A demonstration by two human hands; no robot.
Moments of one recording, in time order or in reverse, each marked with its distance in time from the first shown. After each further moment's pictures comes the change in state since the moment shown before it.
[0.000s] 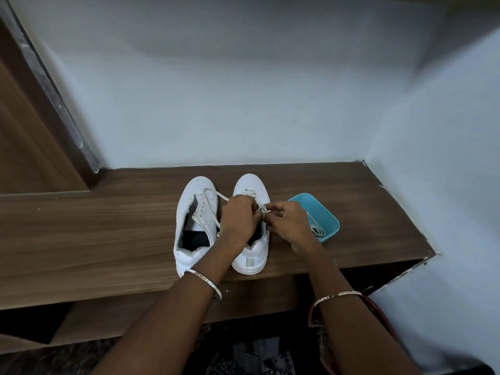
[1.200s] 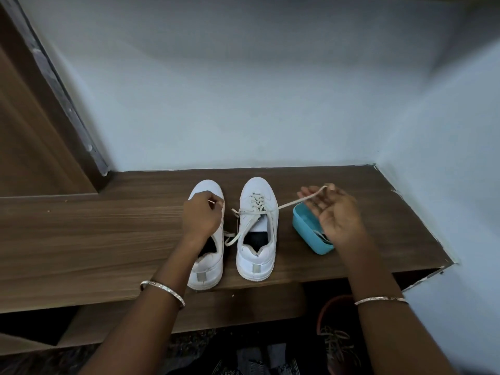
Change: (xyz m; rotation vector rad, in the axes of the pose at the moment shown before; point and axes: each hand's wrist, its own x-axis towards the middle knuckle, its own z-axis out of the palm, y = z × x) left_hand 0.007 -0.074 -0.044 -0.208 0.182 -0.198; right_hand 0.007 -0.024 -0.061 1.147 0.161 0.114
